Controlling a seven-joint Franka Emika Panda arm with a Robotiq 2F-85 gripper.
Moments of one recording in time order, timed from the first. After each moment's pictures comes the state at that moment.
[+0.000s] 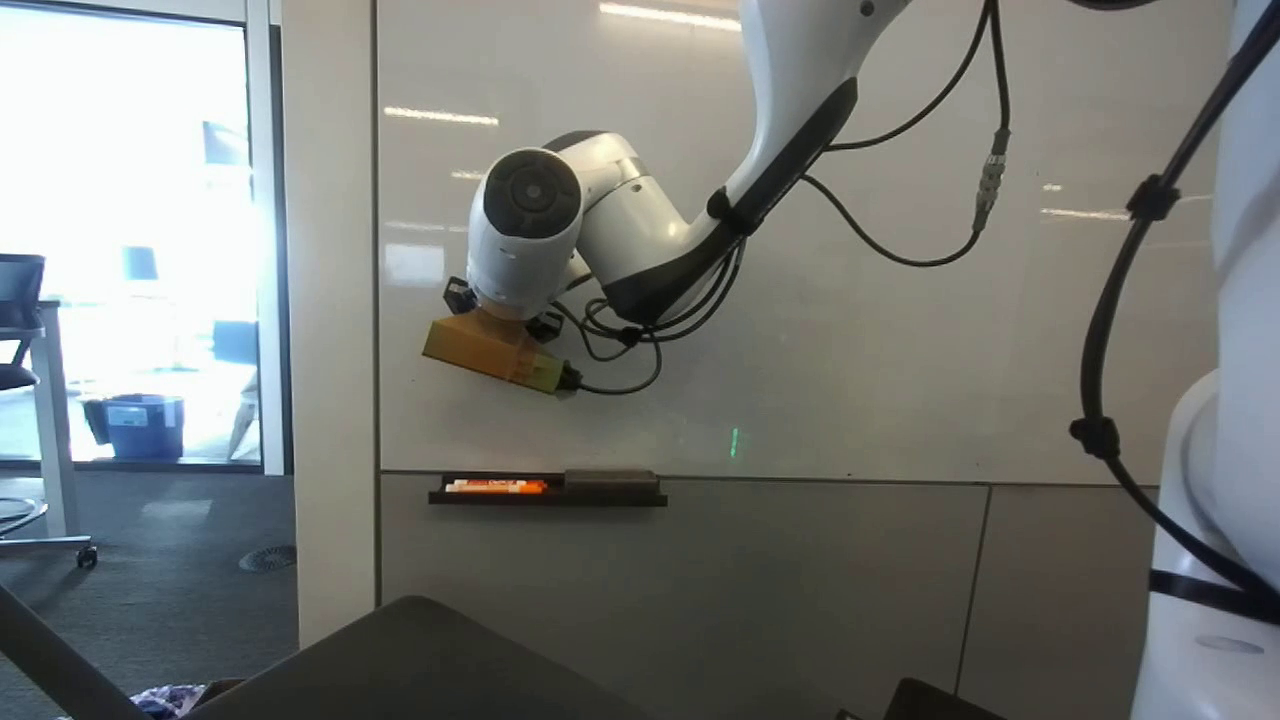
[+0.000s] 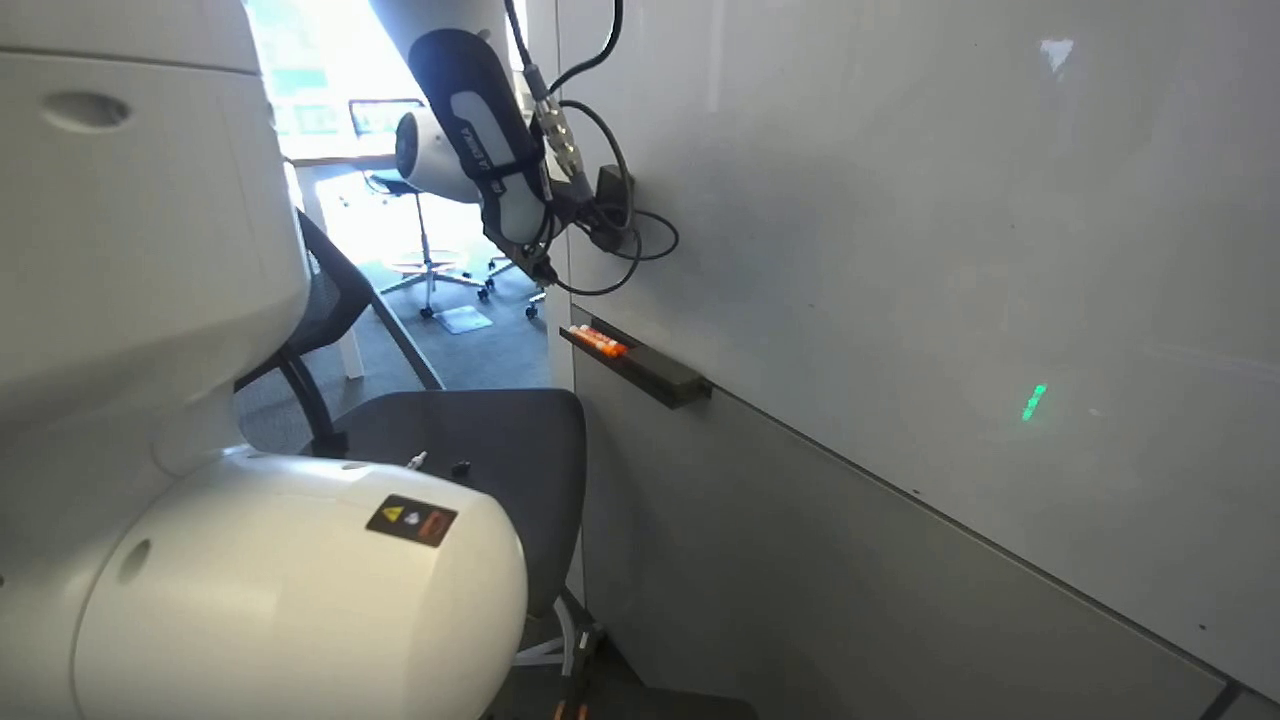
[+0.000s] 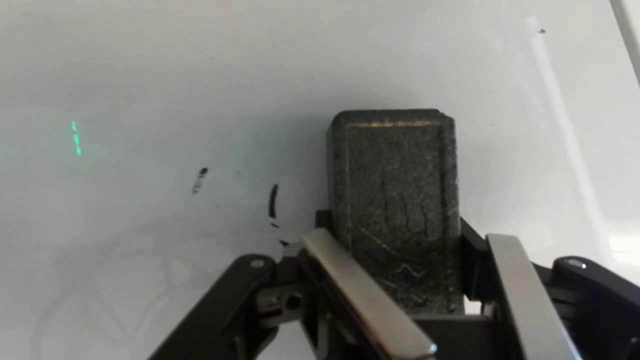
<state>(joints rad) 0.04 0.07 0.04 -2.12 -1.88 2.54 2.47</state>
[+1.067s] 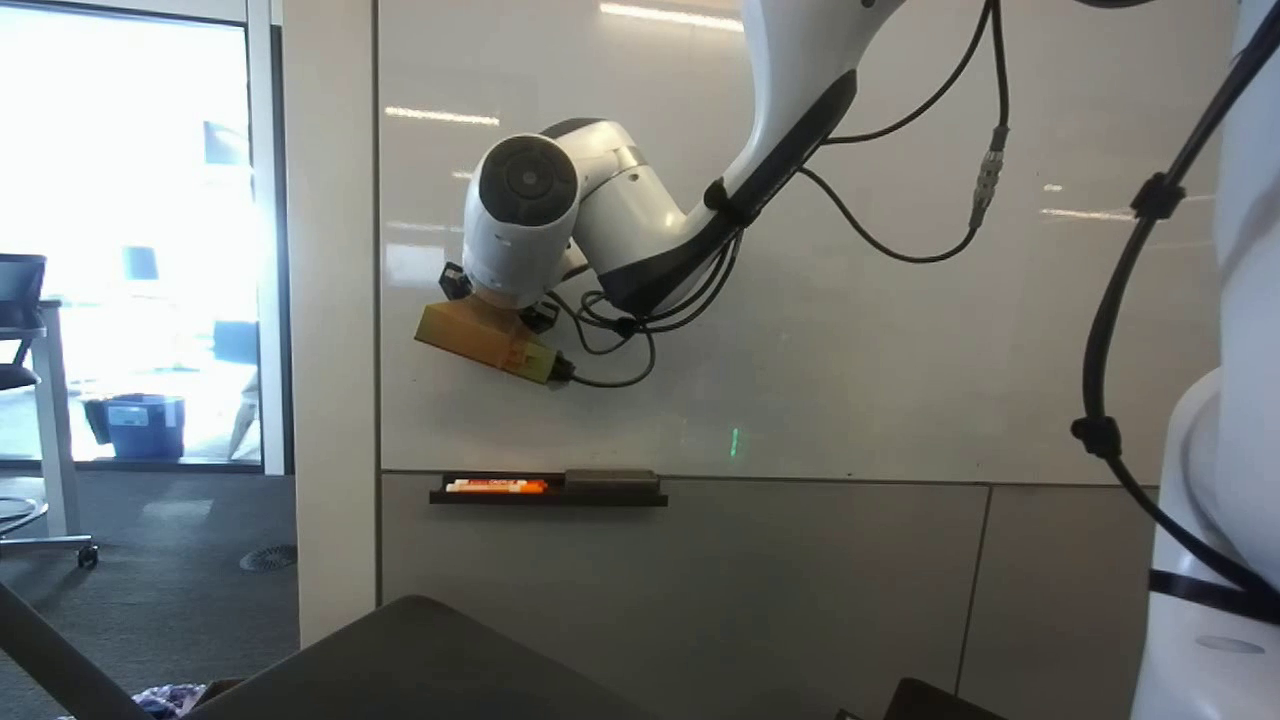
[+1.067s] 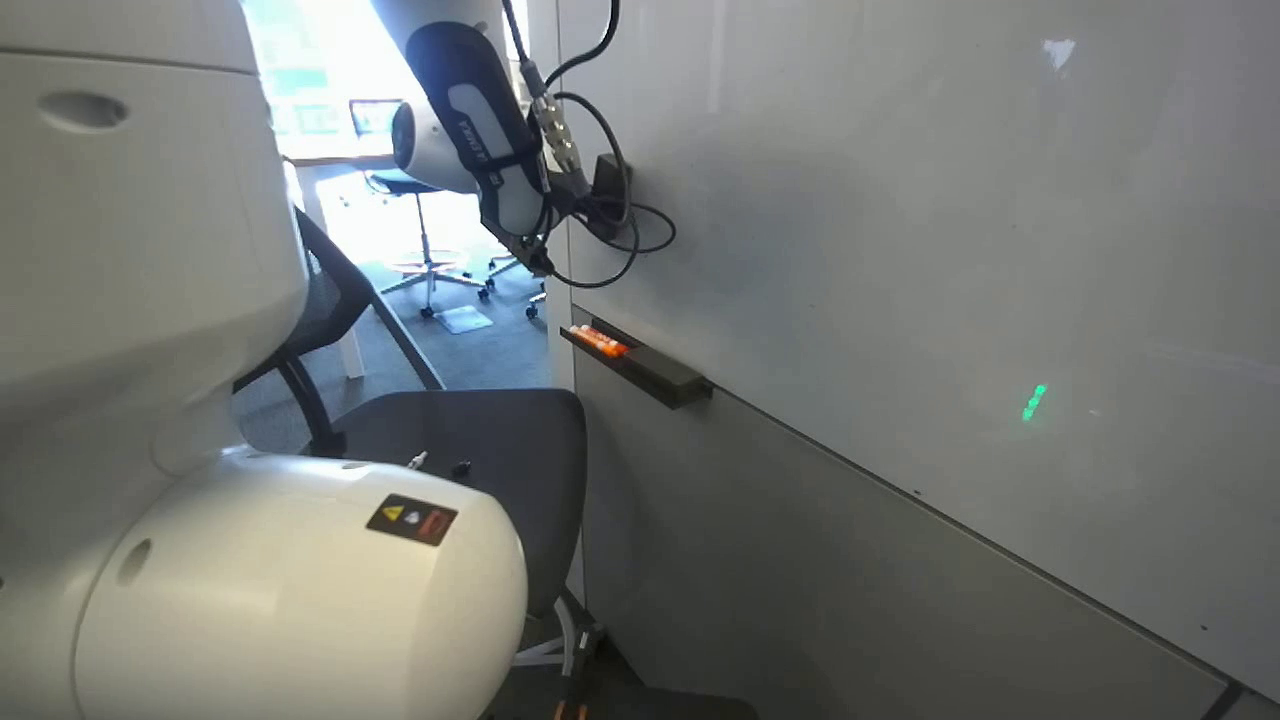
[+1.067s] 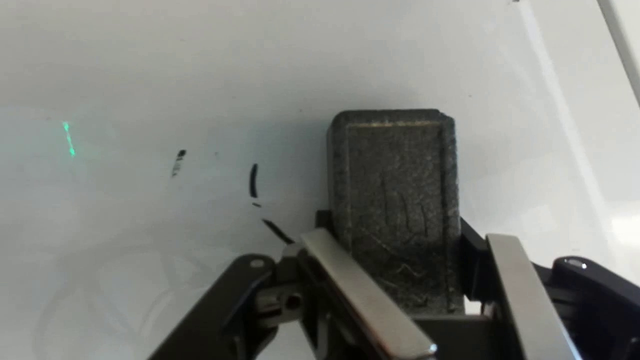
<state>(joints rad) 0.04 0.06 0.04 -2.11 -1.87 2.54 2.51</state>
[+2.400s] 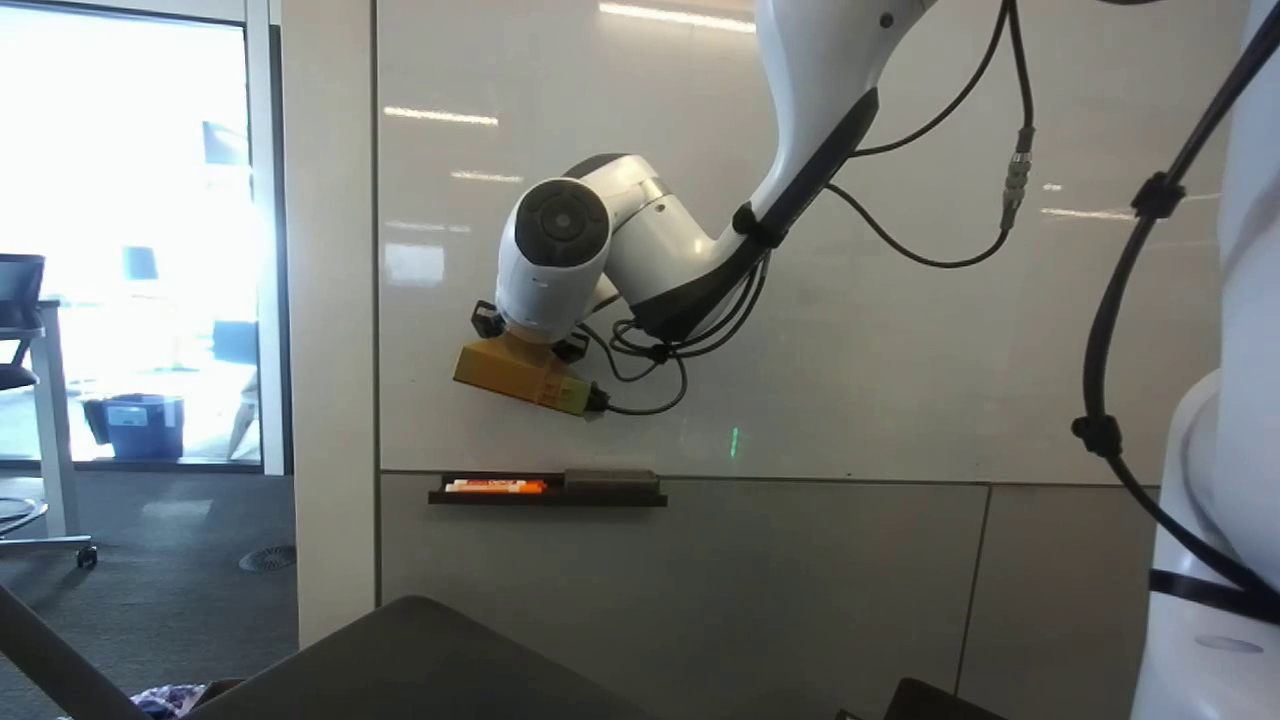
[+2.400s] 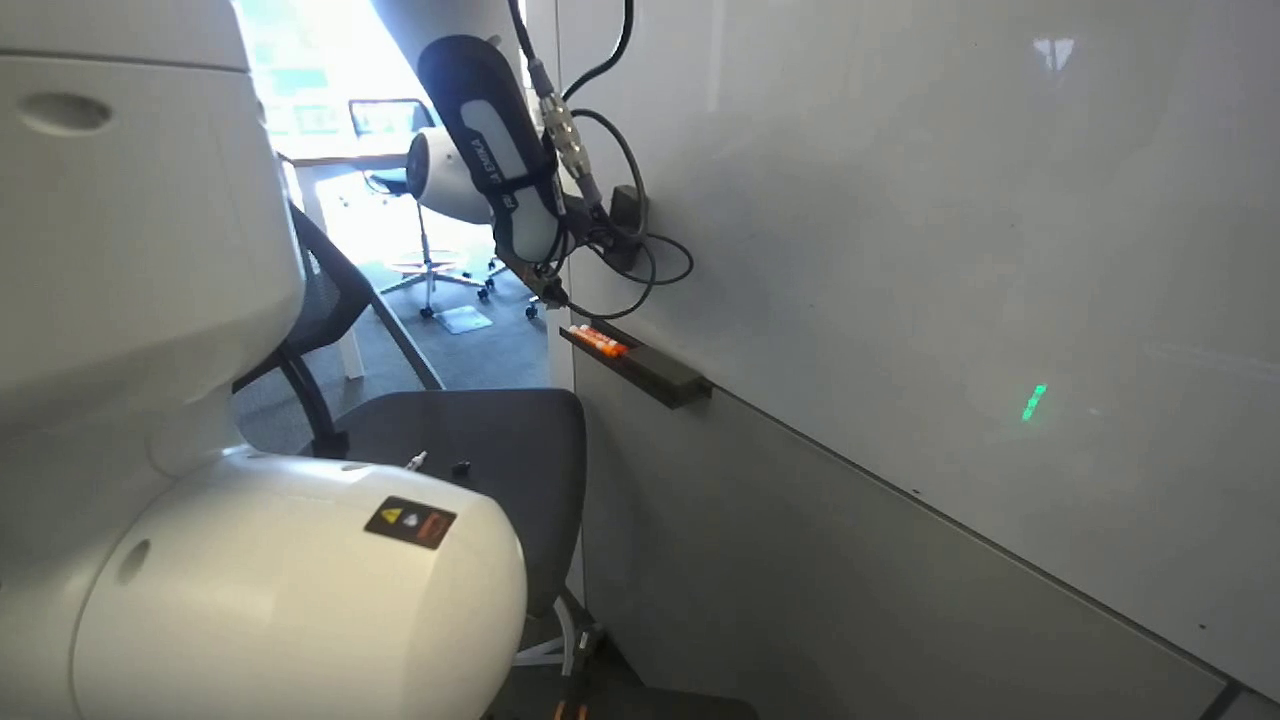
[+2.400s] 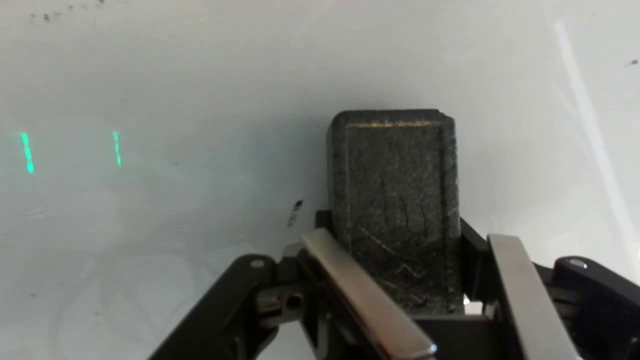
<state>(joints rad) 0.03 0.05 0.02 -2.20 -1.91 2.54 2.52</state>
